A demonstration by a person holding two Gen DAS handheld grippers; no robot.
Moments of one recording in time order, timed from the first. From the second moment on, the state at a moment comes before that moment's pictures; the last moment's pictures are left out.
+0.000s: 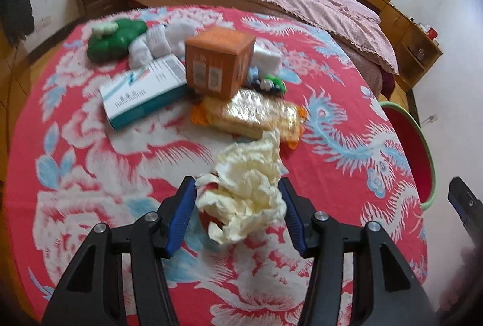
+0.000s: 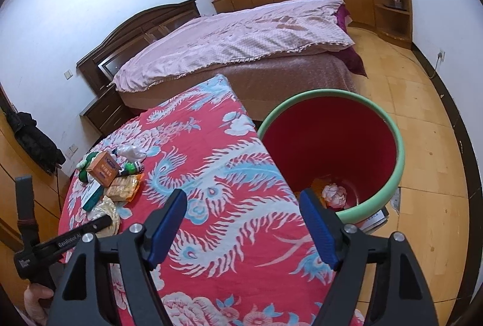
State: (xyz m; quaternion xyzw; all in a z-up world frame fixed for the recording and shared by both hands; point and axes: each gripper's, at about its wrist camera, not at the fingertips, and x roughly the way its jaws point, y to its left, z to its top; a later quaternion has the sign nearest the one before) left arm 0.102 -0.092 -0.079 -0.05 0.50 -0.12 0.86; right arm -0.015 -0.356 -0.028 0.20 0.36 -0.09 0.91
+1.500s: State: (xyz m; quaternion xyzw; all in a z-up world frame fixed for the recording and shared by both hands) left arm 0.167 0.066 -0.063 -0.12 0.41 -0.03 0.90; right arm 0.163 -0.147 -0.041 0.07 0.43 0.03 0.90
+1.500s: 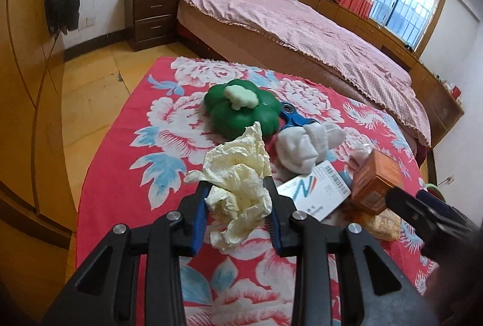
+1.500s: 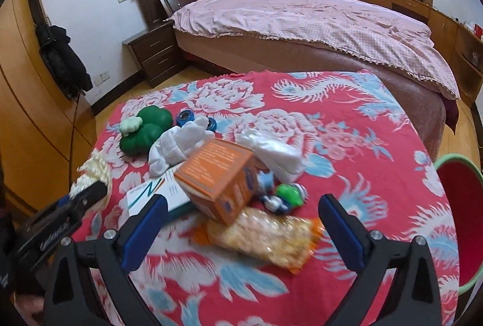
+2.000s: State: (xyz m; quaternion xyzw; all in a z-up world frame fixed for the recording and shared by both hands) left arm 0.167 0.066 -0.063 -0.12 0.40 -0.06 0.91; right arm 0.199 -0.127 -0.058 0.06 0.43 0.01 0.90
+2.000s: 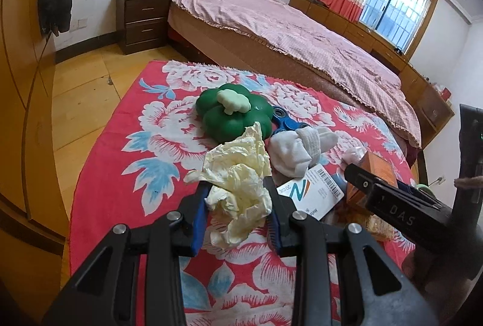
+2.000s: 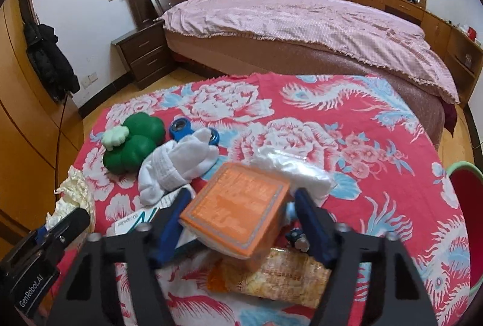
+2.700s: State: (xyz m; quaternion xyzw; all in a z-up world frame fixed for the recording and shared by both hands) left arm 0.130 0.027 -0.027 -0.08 0.38 -0.06 0.92; right arm 0.110 -0.176 -0.007 0.09 0.38 0.01 0.92
